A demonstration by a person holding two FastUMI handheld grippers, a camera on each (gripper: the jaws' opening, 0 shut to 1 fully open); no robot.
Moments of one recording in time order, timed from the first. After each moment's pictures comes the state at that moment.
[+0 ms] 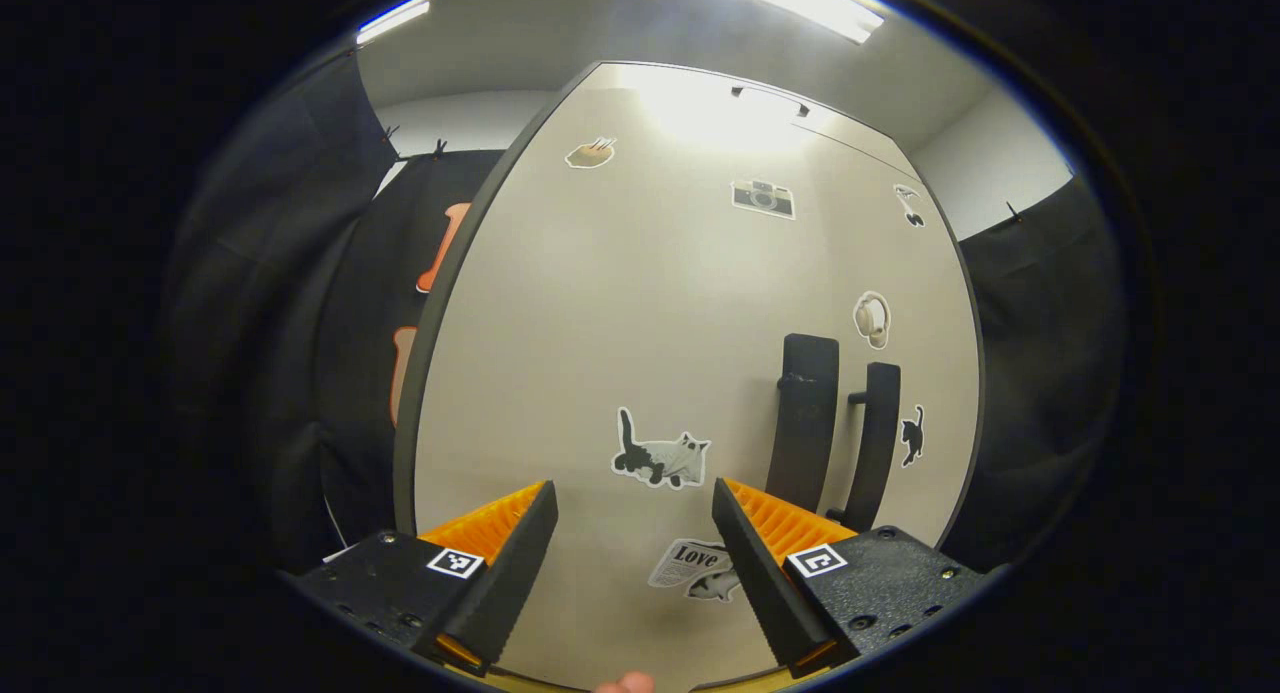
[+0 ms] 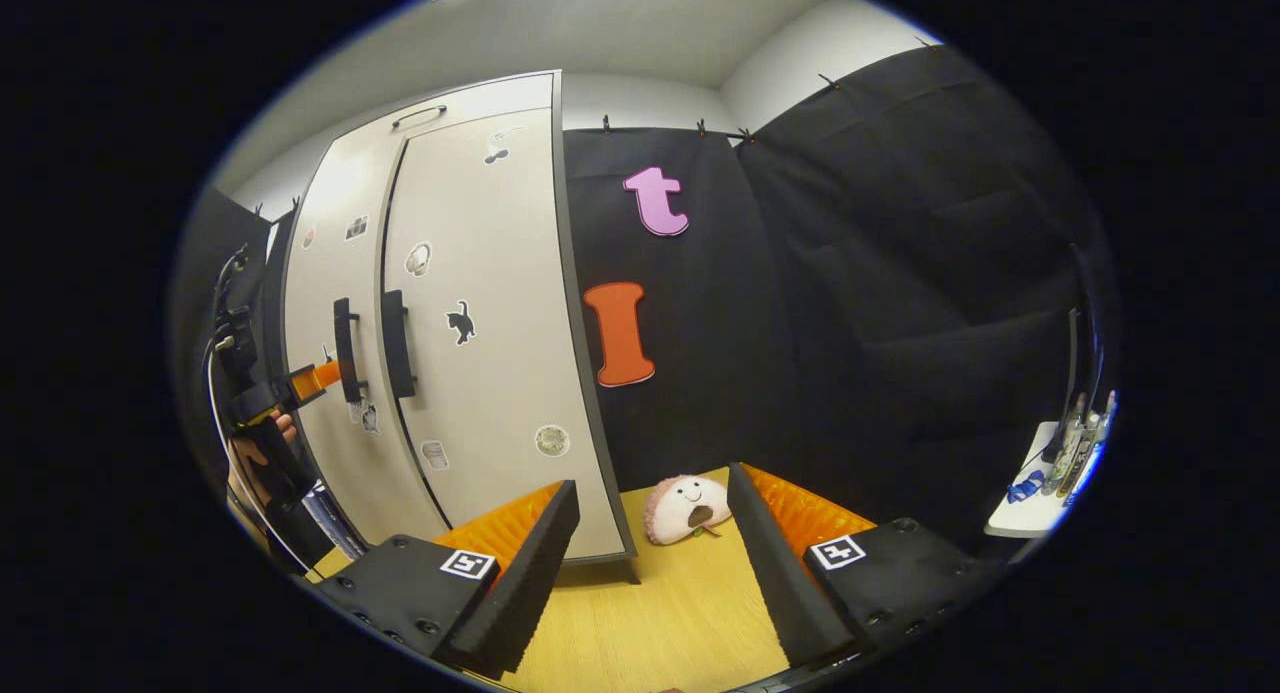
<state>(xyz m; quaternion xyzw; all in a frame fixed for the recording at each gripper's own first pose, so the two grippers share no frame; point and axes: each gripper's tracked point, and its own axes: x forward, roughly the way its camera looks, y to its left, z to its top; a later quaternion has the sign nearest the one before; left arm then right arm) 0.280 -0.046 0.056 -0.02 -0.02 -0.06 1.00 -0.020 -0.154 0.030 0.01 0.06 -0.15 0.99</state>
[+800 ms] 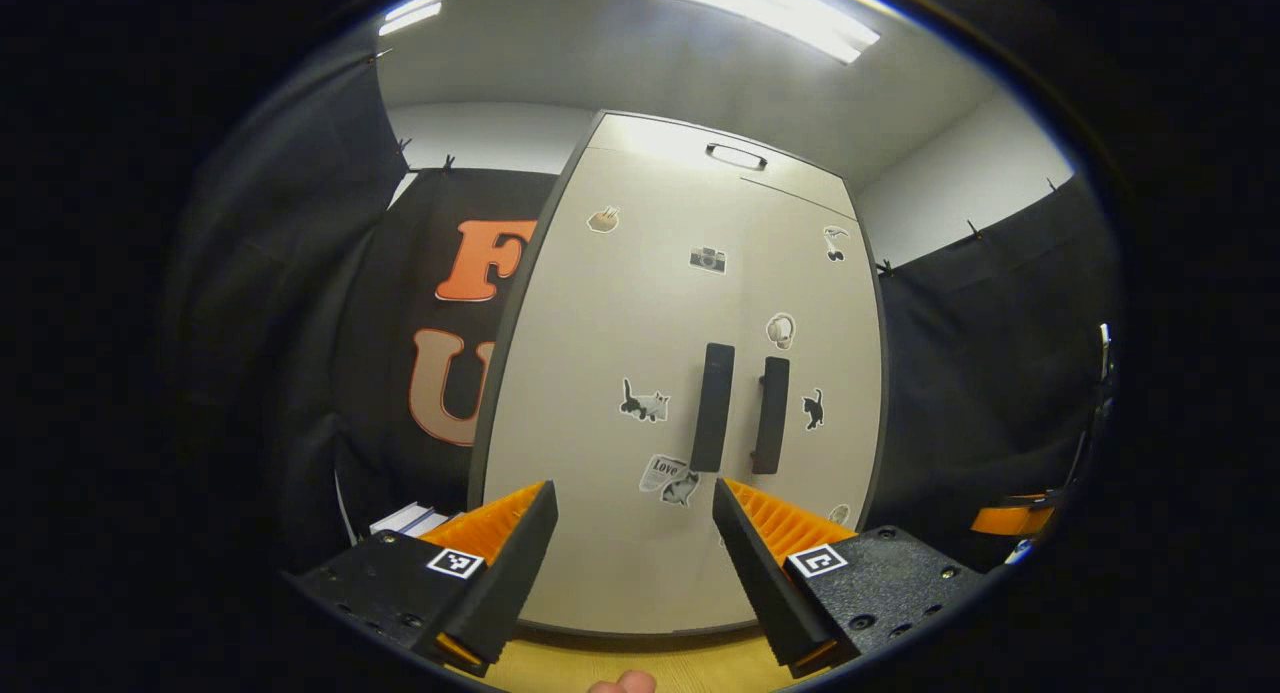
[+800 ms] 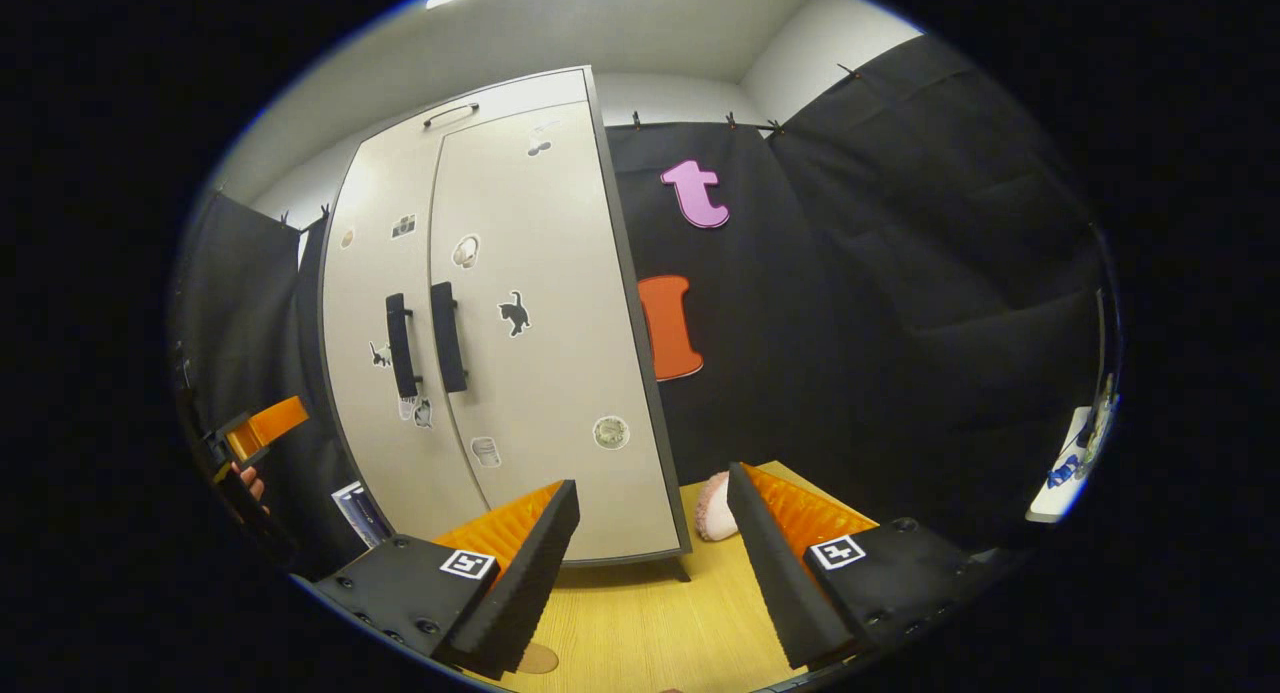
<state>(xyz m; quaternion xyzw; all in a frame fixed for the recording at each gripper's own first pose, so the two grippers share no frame) 0.118 -0.016 0.053 -0.03 -0.03 -0.08 1.00 0.000 -0.112 0.010 0.02 0.05 -0.09 0.99</state>
